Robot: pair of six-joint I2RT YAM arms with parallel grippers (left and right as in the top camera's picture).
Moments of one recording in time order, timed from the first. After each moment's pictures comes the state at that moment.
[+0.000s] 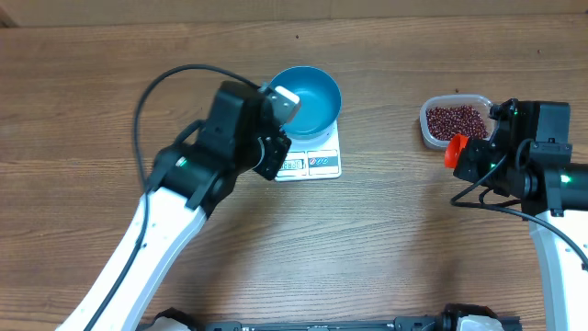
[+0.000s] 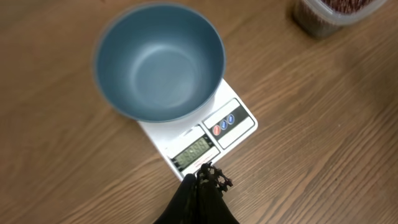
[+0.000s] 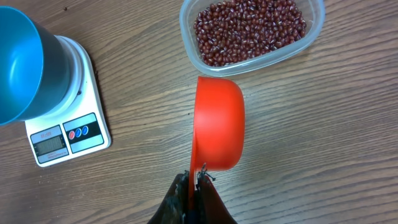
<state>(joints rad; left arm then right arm) -0.47 1.35 1.30 -0.79 0.10 0.09 -0.09 1.19 1.21 -1.07 -0.12 0.23</state>
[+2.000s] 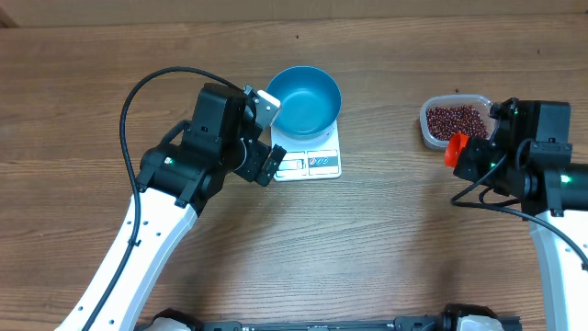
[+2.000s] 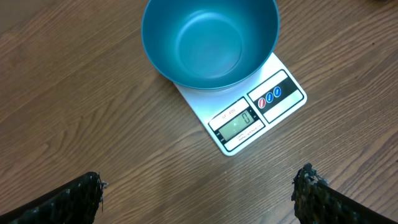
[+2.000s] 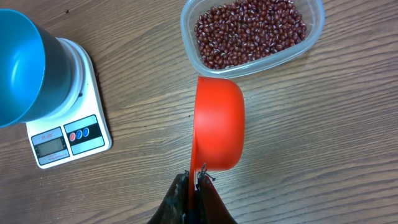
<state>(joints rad) -0.40 1.35 1.28 -0.85 0.01 0.18 -0.09 1.19 1.21 -1.06 -0.12 0.23</state>
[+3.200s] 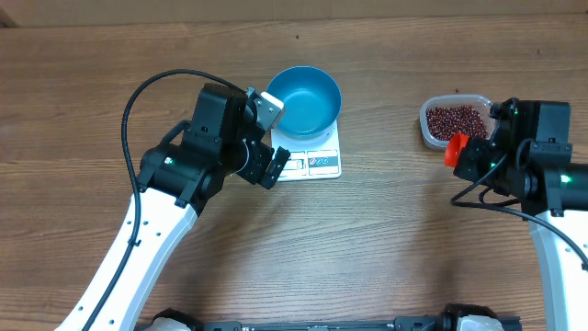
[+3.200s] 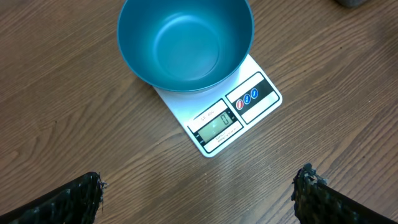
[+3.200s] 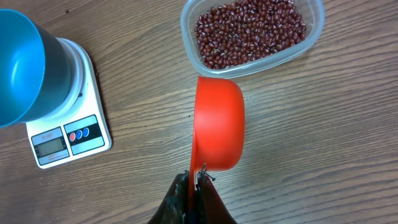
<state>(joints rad) -0.40 1.35 1.28 -0.85 0.09 0.16 -0.09 1.19 1.21 -1.06 -0.12 0.23</state>
